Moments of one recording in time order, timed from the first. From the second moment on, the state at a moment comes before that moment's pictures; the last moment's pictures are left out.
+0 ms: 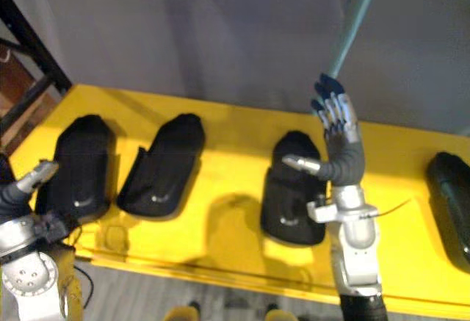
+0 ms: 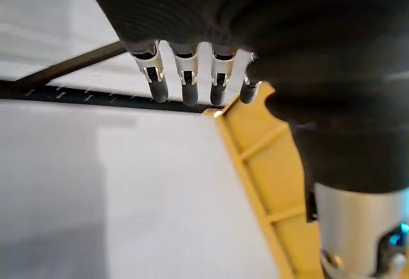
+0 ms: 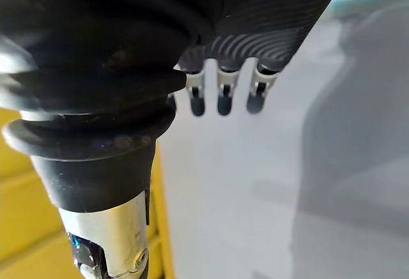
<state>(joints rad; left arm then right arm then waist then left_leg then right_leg) 0.17 0.14 0.37 -0.52 -0.19 -0.33 0.14 -0.02 -0.22 -0.04 -0.31 0.22 -0.43 0.10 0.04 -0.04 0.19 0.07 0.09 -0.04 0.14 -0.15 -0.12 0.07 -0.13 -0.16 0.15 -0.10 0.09</state>
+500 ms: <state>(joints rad) 0.24 0.15 0.39 -0.44 -0.43 -0.06 -0.04 0.15 -0.15 -0.18 -0.34 0.22 -0.37 0.11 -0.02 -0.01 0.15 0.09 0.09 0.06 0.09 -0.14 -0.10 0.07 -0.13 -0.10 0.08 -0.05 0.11</state>
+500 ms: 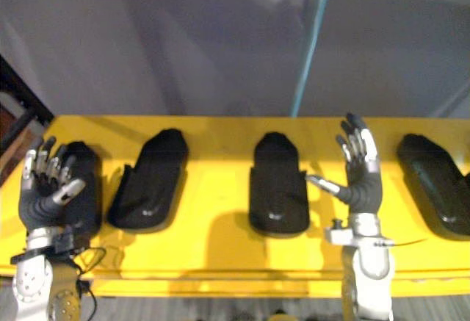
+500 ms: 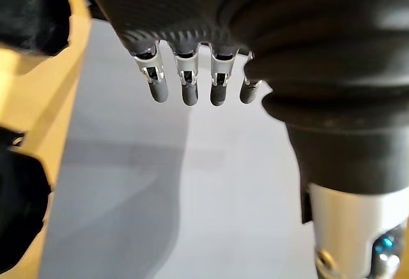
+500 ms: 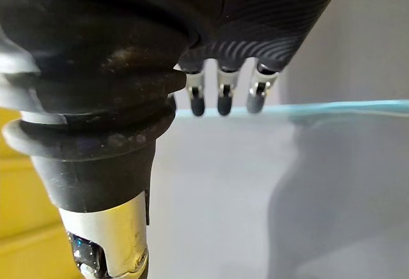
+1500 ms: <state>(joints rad) 0.23 0.12 0.43 -0.25 -0.38 0.01 -0.01 0.16 -0.14 -0.17 -0.29 0.22 -0.37 0.11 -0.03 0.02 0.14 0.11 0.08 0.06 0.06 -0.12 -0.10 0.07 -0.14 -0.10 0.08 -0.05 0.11</state>
